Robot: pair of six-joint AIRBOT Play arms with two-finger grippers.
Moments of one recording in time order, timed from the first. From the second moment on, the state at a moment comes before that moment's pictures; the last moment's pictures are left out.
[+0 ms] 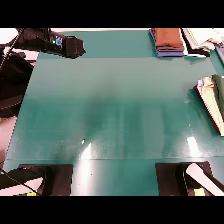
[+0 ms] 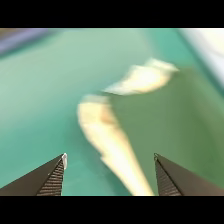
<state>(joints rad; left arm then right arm) -0.37 -1.29 1.75 1.25 -1.12 -1.57 -0.75 -1.00 1.42 -1.05 1.19 1.20</state>
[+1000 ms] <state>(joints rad) -0.37 -1.29 1.75 1.25 -1.01 -1.57 0.04 -1.14 1.43 -1.02 1.18 1.21</state>
